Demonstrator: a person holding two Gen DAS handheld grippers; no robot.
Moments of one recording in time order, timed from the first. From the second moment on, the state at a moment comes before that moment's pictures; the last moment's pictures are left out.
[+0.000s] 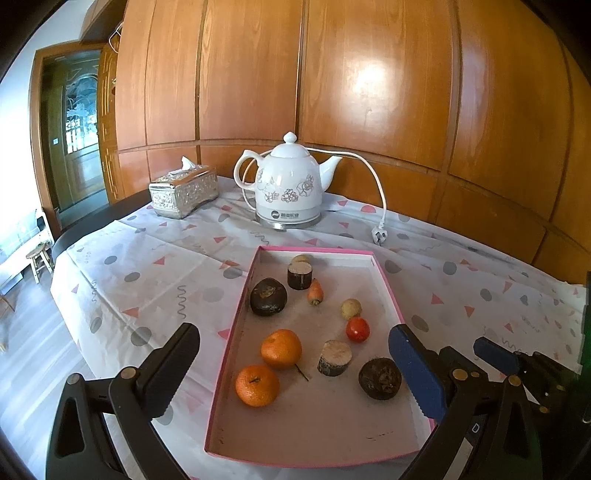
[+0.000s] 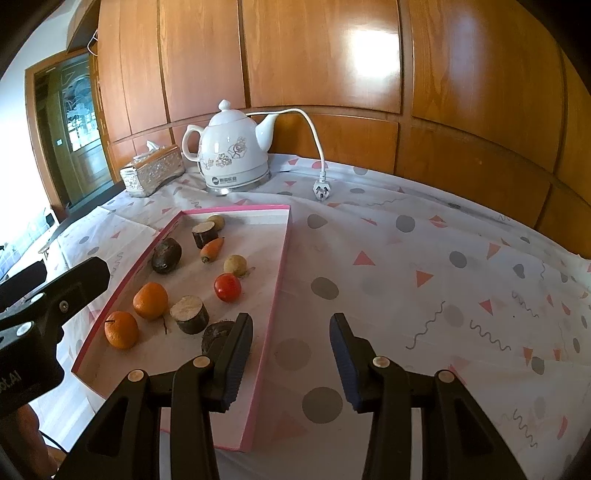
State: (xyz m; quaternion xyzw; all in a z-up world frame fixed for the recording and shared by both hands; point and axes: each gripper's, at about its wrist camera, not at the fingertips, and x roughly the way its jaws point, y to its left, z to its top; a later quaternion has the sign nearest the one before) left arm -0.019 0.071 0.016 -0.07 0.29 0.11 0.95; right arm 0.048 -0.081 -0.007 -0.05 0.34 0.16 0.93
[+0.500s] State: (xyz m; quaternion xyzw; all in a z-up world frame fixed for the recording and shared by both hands) left arm -0.015 0.066 0.011 -0.07 0.30 0.10 0.95; right arm 0.049 -0.083 -0.010 -0.05 0.34 0.16 0.92
